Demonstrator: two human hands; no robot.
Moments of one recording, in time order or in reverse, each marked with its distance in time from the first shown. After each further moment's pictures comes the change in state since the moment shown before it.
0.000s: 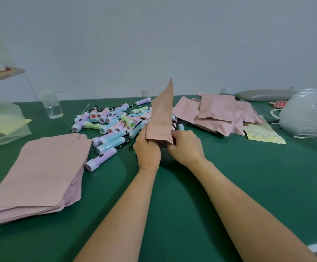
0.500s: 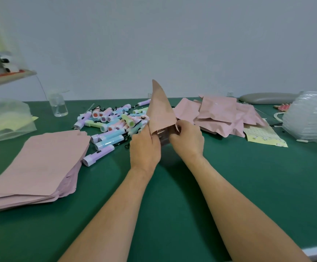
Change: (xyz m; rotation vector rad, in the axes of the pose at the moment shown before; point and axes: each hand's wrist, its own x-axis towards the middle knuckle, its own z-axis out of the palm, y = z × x) left_hand -0.005 0.003 -0.009 0.522 -0.035 0.297; right_hand 0.002 0.003 -0.008 0.280 0.212 0.083
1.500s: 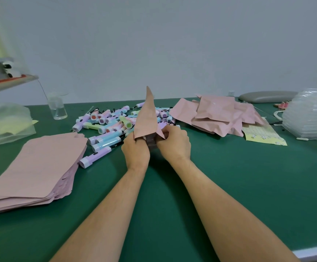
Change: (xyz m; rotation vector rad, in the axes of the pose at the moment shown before) left_hand 0.000 -0.002 0.005 -0.359 0.127 -0.378; right_hand -0.007 -0.004 0.020 0.043 -0.113 0.042
